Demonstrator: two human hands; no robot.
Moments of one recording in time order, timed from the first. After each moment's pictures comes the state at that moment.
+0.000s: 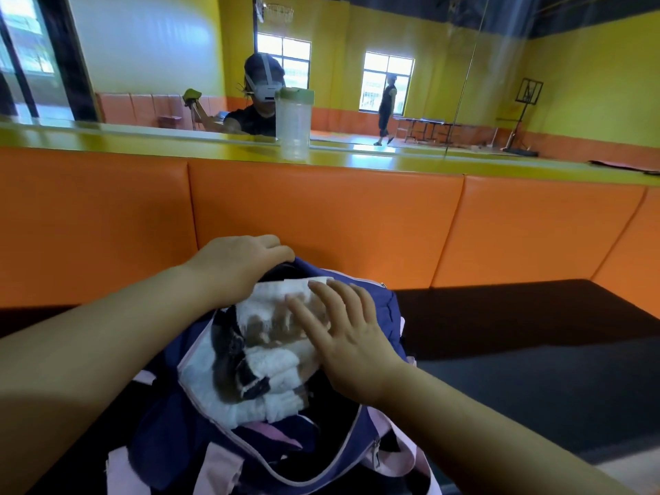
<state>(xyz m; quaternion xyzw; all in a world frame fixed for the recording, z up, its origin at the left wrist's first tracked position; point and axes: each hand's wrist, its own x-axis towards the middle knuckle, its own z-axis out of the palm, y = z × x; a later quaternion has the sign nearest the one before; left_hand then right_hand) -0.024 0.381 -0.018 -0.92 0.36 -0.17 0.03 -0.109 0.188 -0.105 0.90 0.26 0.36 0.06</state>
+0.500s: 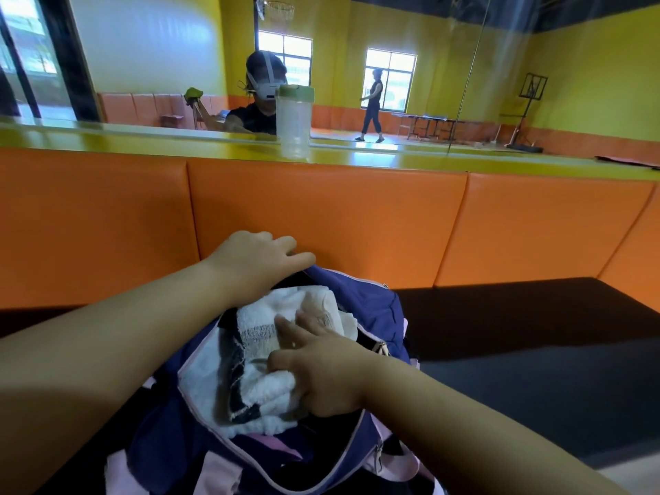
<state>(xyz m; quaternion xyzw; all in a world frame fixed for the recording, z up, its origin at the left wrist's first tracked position) -0.023 0.359 -0.013 -0.88 0.37 -0.21 0.20 -0.105 0.211 -0.084 0.95 0.32 -0.06 -0.02</state>
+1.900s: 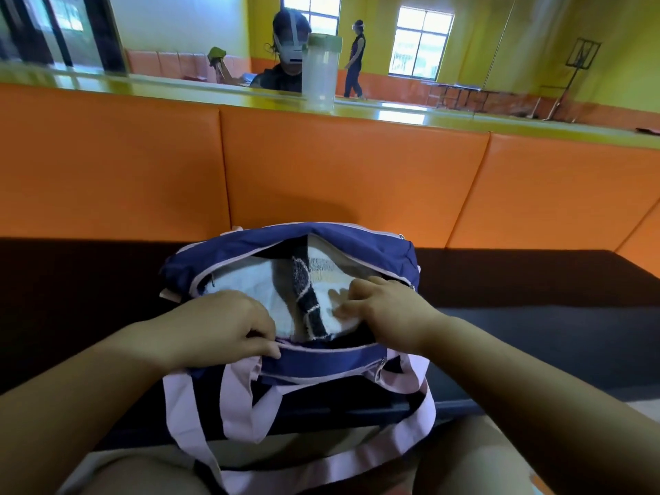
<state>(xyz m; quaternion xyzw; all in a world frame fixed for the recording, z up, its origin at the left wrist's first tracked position) -0.142 0.428 -0.101 -0.91 0.39 0.05 -0.12 -0.150 0.155 -0.104 0.94 0.33 0.08 0.04</state>
